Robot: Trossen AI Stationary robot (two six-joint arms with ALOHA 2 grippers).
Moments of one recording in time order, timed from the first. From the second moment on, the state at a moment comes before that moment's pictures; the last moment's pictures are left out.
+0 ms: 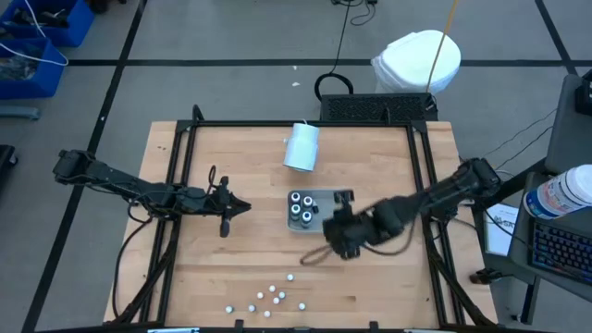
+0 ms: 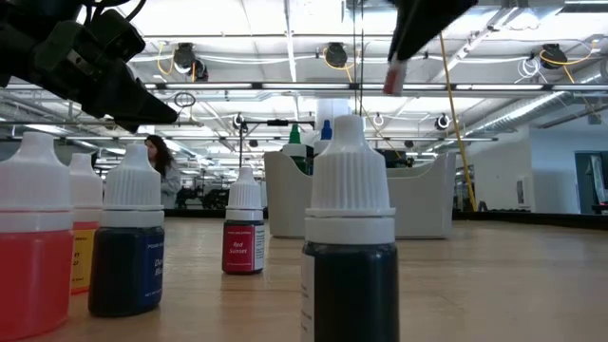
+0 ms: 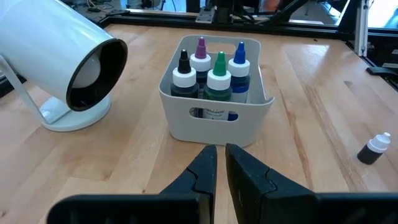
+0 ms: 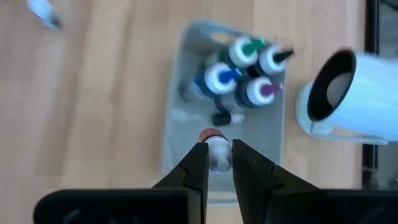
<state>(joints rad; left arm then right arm) -0.22 0.83 0.21 0.28 -0.27 -0.16 0.39 1.64 1.46 -1.02 0.43 0.13</state>
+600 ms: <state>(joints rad) -0.22 0.83 0.21 0.28 -0.27 -0.13 0.08 1.65 1.09 -0.65 0.17 0.01</state>
